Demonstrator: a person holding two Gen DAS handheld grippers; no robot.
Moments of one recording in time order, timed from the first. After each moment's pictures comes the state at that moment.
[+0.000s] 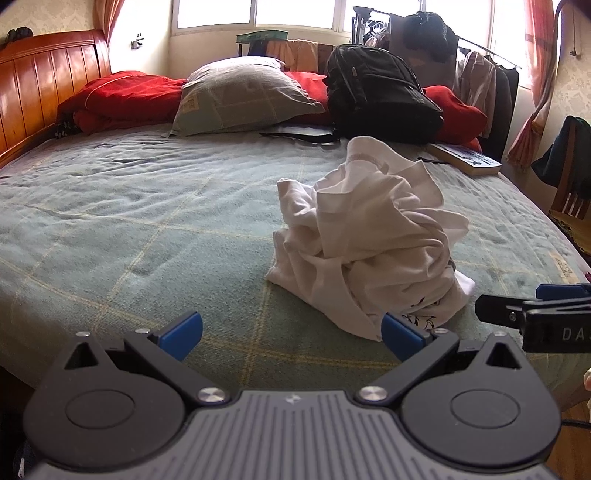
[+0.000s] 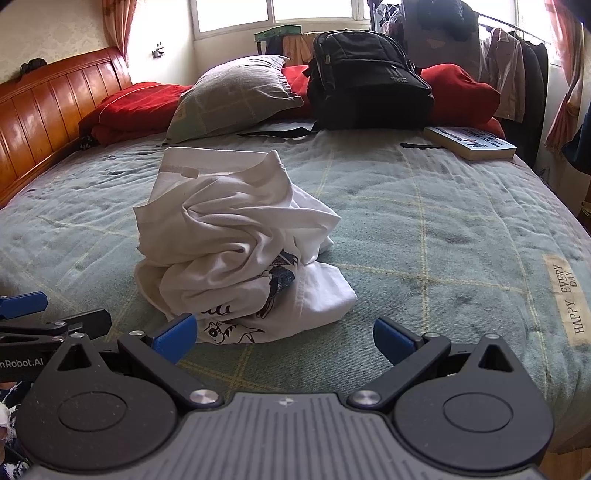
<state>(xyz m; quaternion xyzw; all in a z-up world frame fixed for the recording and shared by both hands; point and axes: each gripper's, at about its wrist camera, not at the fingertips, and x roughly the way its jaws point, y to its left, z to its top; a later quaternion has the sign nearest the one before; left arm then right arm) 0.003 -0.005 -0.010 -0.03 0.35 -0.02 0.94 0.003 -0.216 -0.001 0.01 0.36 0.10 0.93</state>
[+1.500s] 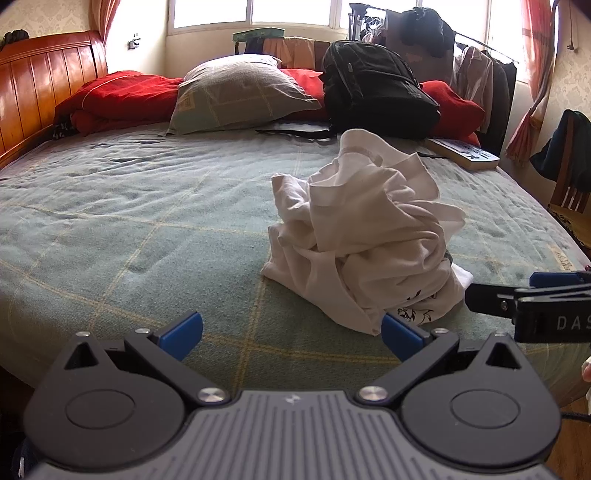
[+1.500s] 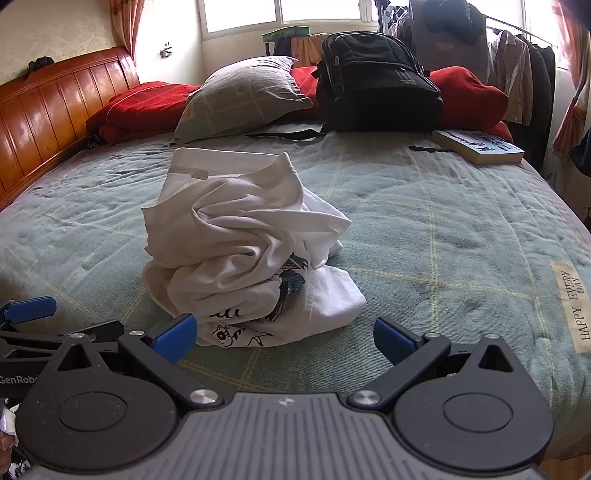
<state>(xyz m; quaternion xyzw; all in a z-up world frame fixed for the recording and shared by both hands) 0.002 -0.010 -0.012 -0.03 0.35 -0.02 0.94 0.005 -0.213 0.000 0.01 0.36 0.12 0.93</state>
